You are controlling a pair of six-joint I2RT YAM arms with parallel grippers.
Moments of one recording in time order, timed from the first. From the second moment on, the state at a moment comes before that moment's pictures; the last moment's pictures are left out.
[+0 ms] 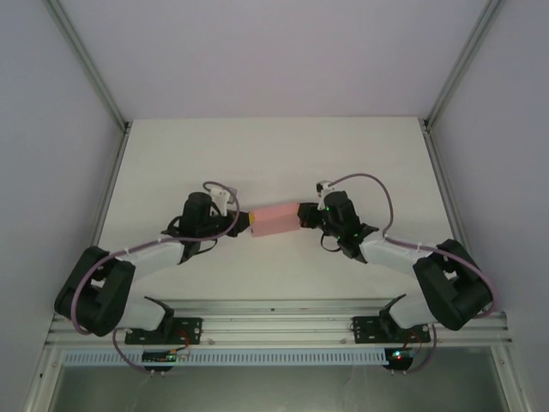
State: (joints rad) left arm -0.49 1.38 0.51 0.32 0.44 -0.49; right arm 0.59 1.42 0.57 0.34 -0.09 0.61
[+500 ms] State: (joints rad) left arm -0.51 1.32 0.78 -0.20 0.27 -0.41; right arm 0.54 1.44 0.85 -0.15 -0.17 0.59
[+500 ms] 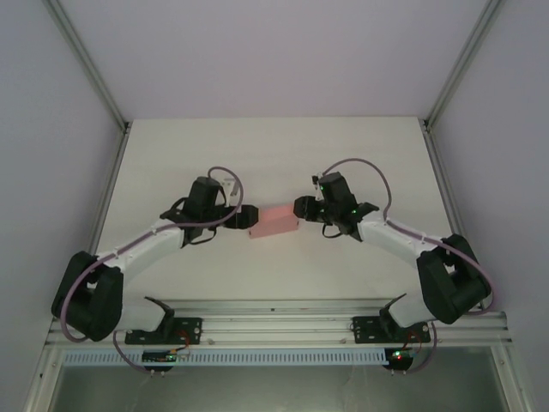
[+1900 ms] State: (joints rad) left arm -0.33 0.97 0.71 -0.56 -0.09 -0.54; right arm 0.75 1.98 1.53 -0.81 -0.06 -1.03
